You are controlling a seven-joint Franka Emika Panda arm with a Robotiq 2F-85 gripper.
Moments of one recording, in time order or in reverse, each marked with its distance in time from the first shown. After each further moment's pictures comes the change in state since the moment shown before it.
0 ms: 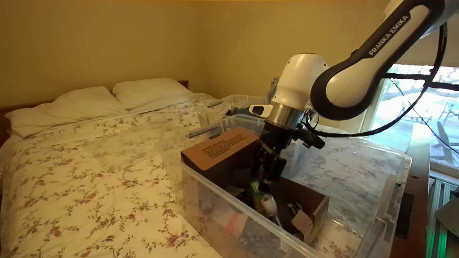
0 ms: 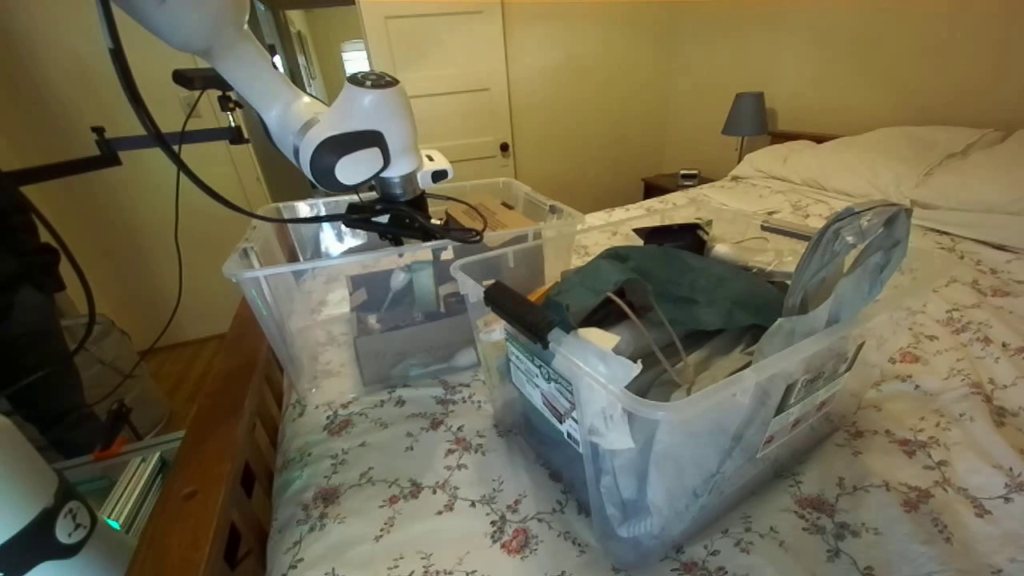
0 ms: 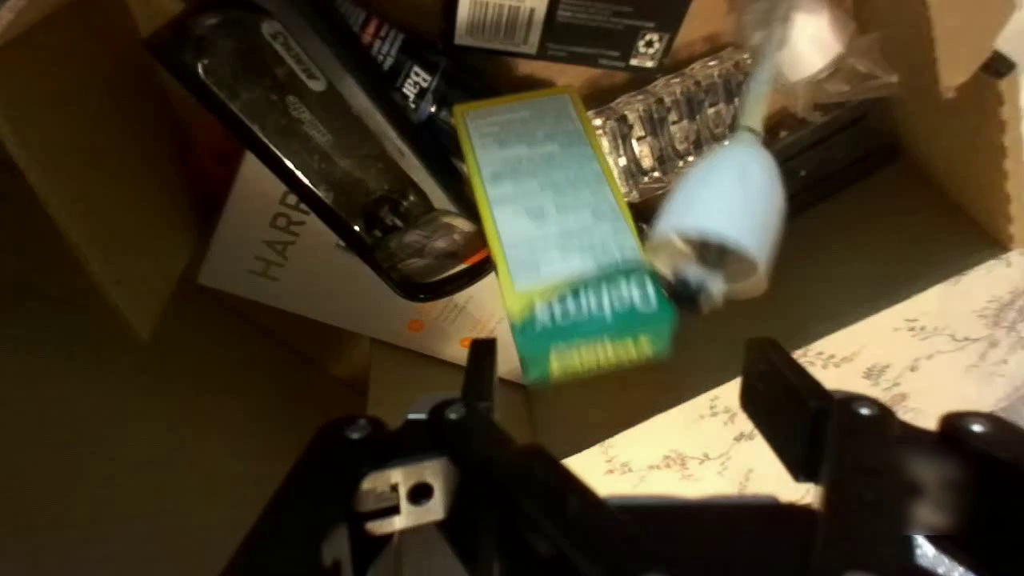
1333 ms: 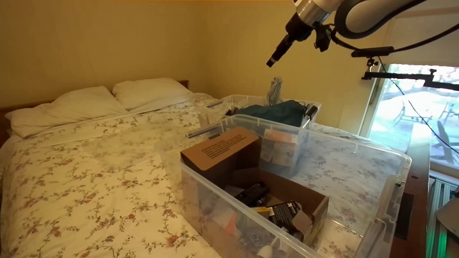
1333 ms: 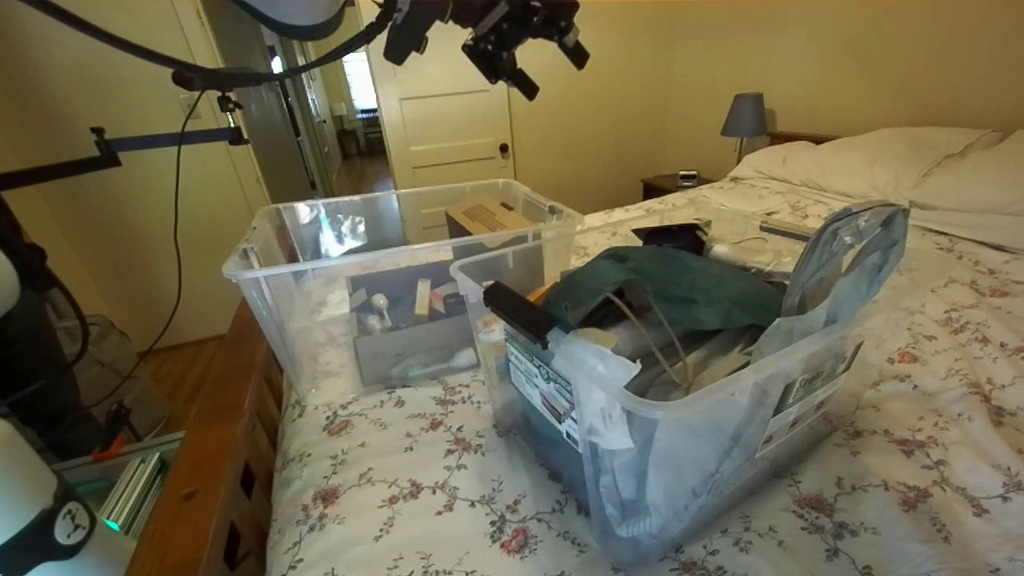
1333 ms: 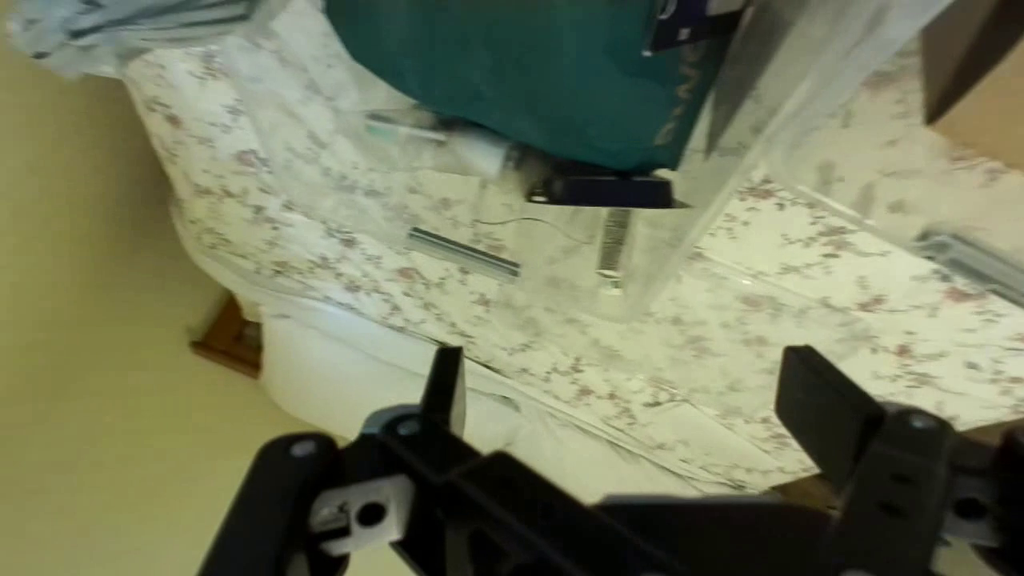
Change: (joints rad) arm -0.419 -0.510 -0.083 0.063 -0.571 -0.078 0.585
